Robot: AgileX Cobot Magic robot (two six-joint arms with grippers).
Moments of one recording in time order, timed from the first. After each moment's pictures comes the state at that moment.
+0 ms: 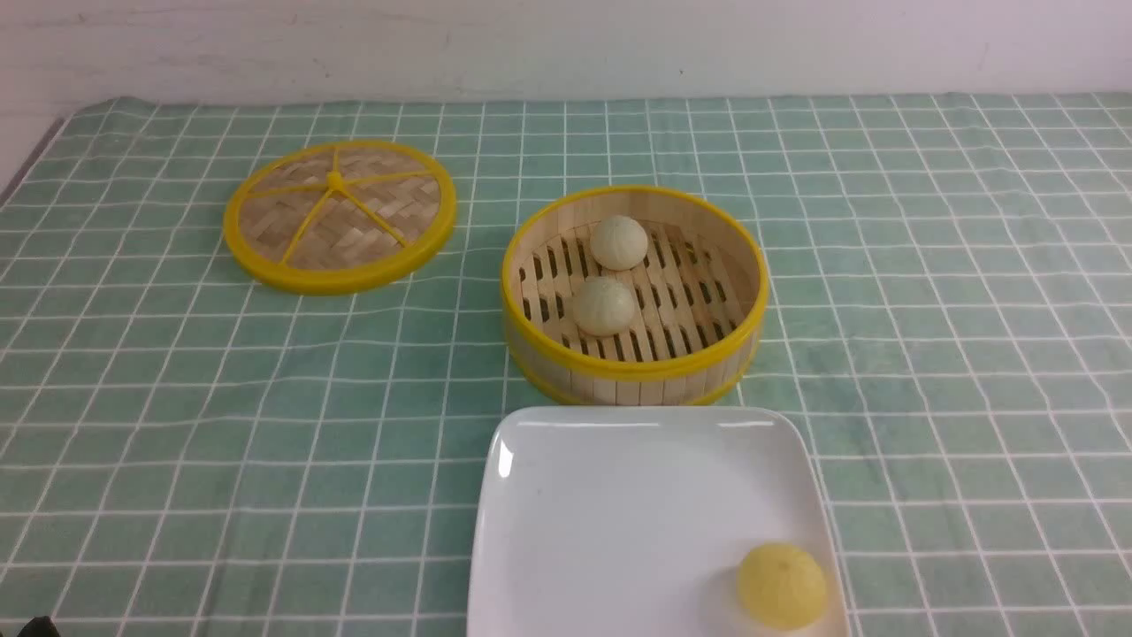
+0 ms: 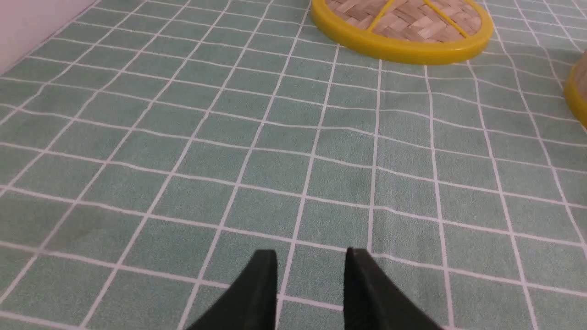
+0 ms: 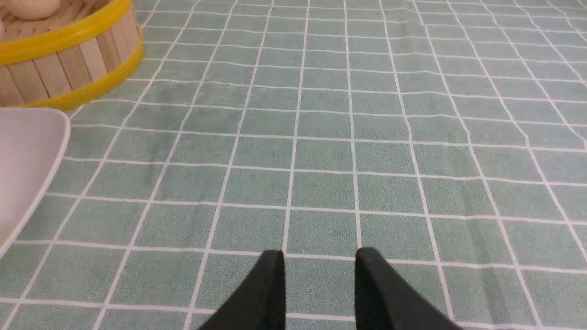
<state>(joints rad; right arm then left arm) 0.08 -0.01 0.01 -0.11 0.40 0.13 -0.02 -0.01 0.02 0.22 0.38 -0.33</state>
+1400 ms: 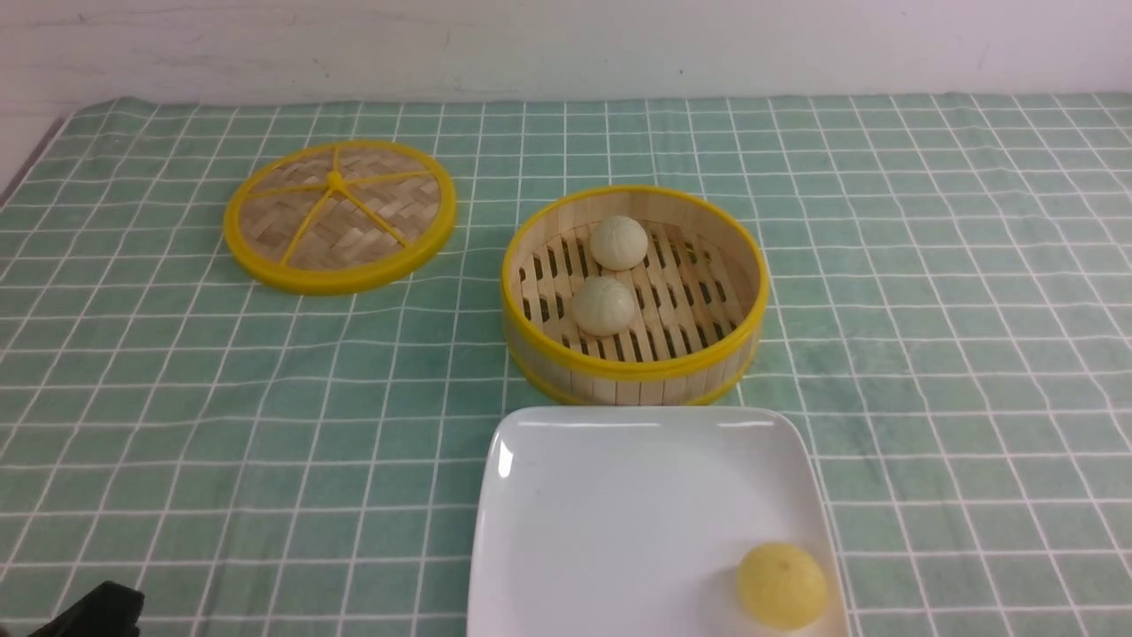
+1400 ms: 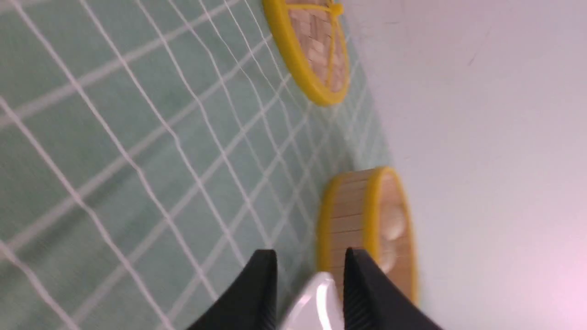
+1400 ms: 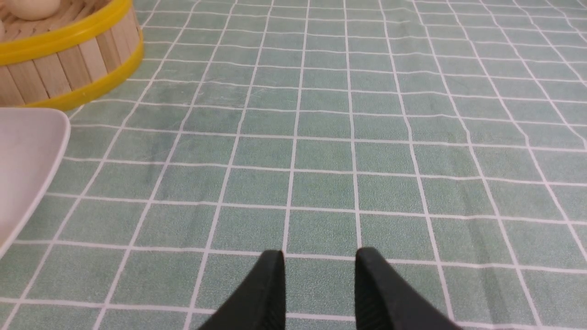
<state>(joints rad) 0.08 -0.01 0.01 -0.11 0.40 0.13 -0.02 -0.01 0.03 -0.44 0.29 -0.87</state>
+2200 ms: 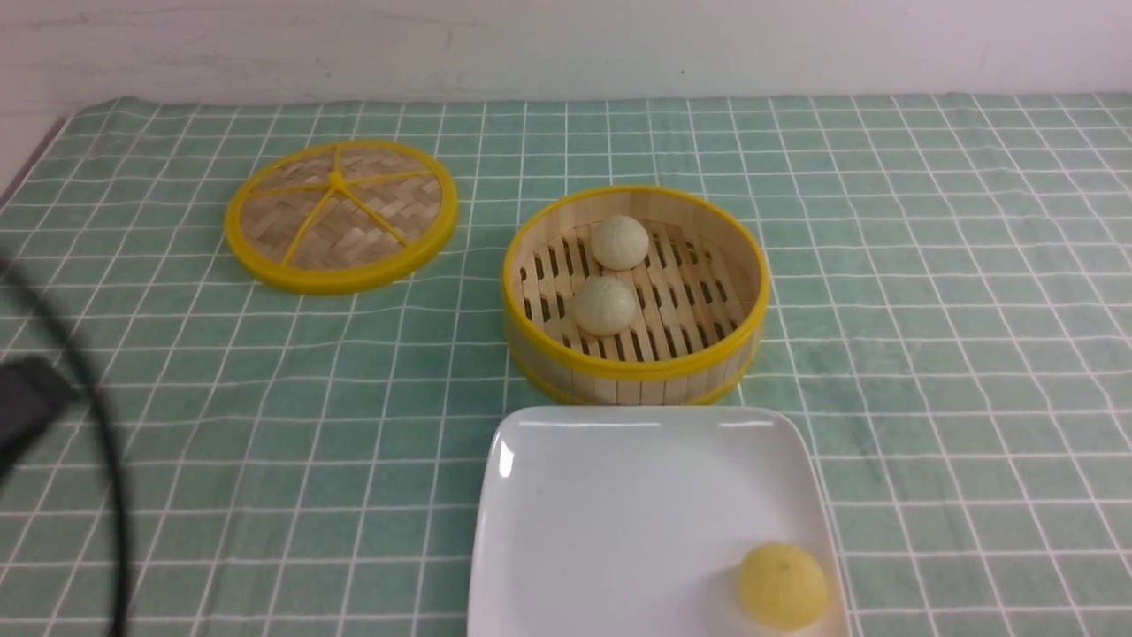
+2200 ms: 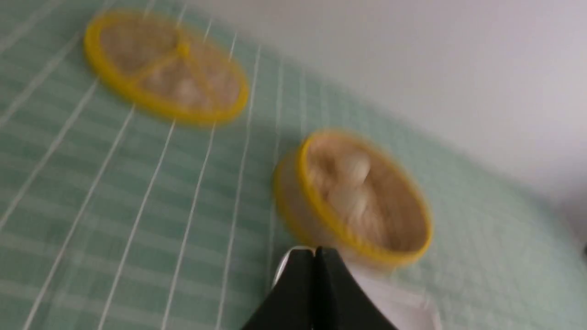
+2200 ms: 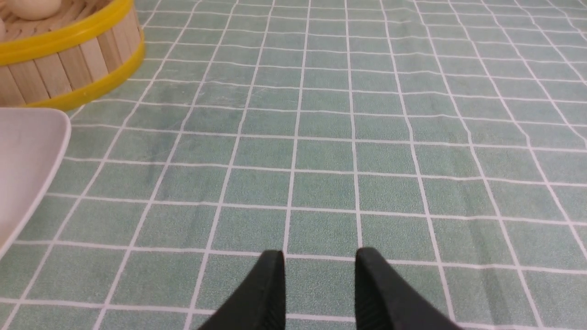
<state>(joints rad) 0.08 -0.01 0.01 -0.11 0.40 0.13 -0.02 0.56 -0.66 -0.44 0.72 -0.22</state>
